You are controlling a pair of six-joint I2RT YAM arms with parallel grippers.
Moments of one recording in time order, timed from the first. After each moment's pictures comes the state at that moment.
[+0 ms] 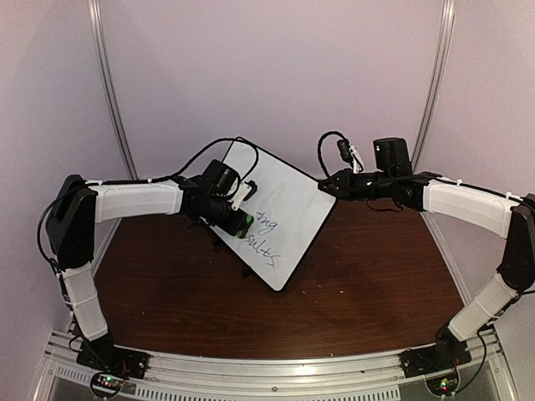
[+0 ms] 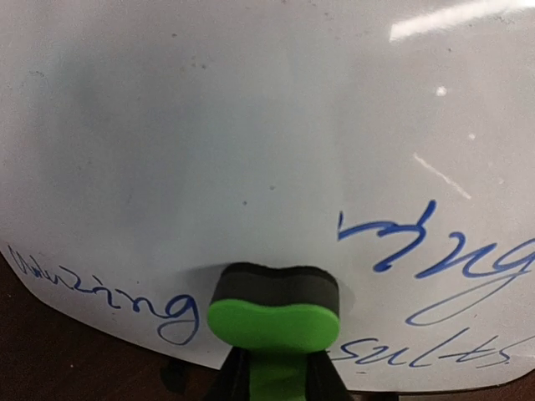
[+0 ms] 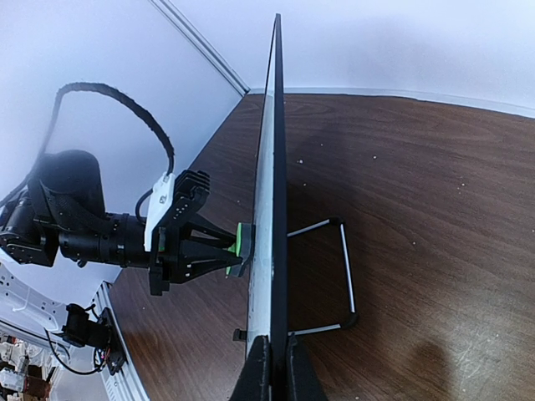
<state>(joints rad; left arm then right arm) -0.71 1.89 1.41 -0.41 -0.01 0.02 0.47 1.53 1.17 -0.08 -0.52 0.41</state>
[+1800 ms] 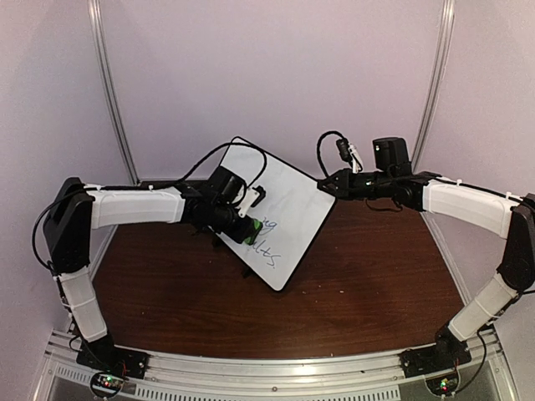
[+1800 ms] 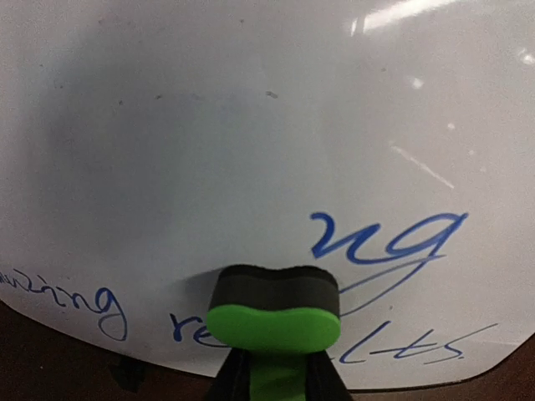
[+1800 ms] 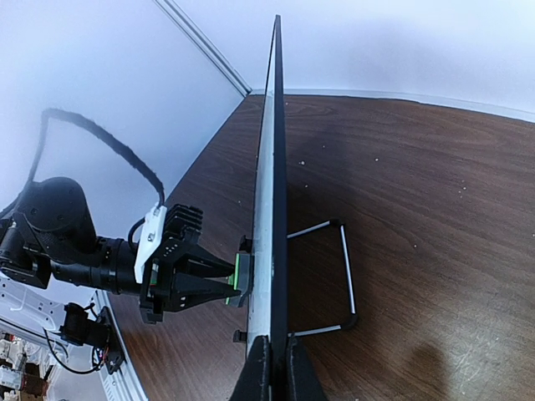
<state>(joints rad) -0.77 1.86 1.36 -0.36 0.00 -0.01 0.47 1.53 1.18 -0.08 -0.52 0.41</state>
